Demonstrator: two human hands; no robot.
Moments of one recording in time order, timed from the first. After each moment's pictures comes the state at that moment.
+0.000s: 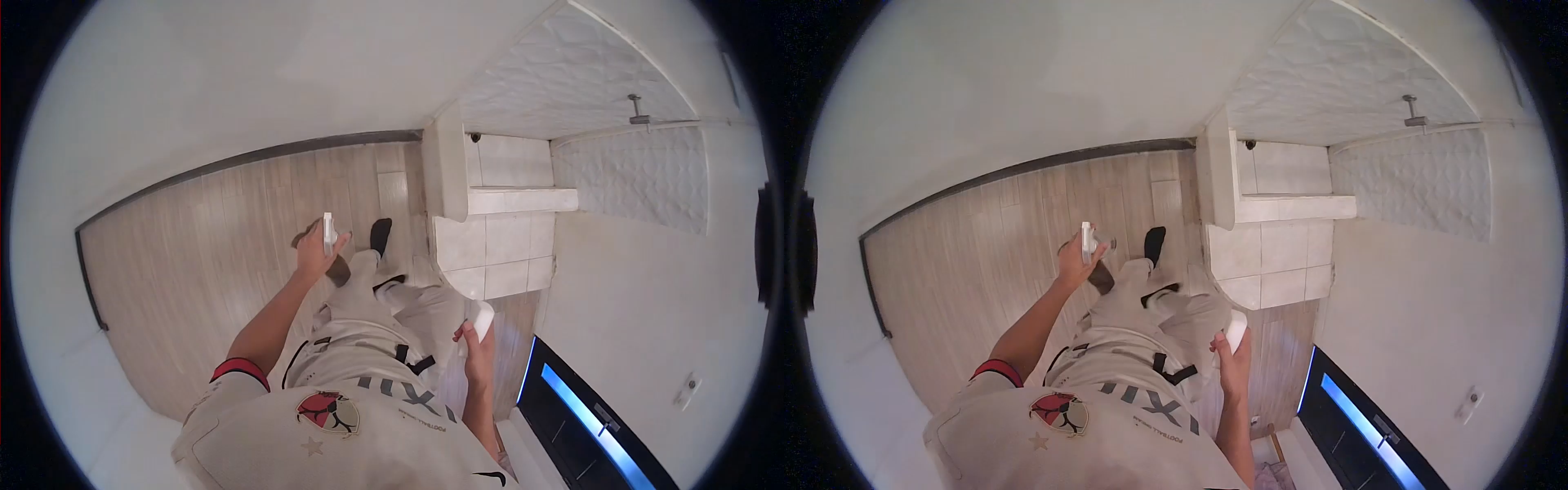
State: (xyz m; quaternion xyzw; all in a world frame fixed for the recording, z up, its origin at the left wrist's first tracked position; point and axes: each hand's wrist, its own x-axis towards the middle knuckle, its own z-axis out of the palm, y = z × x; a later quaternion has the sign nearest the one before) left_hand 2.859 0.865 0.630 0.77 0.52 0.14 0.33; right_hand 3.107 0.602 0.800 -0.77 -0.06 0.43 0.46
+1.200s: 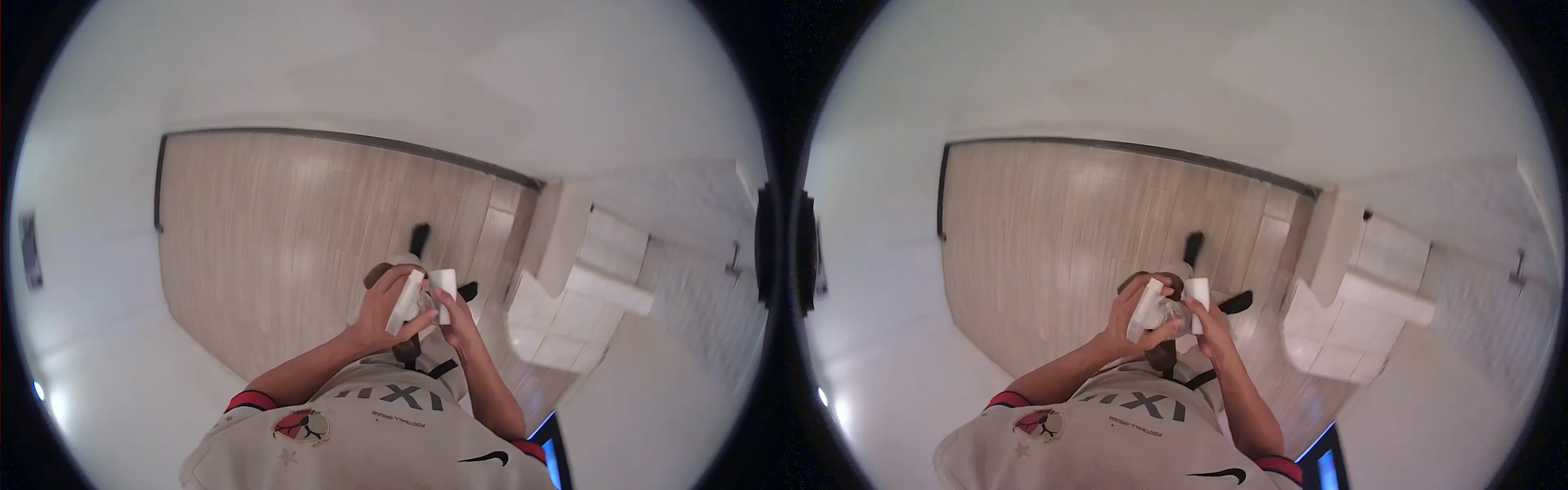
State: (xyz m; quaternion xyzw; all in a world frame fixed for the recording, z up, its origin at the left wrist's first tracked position) left_hand 2.829 0.891 0.818 0.73 0.50 0.26 0.40; right_hand 2.981 0.820 0.690 -0.46 0.03 0.81 0.37
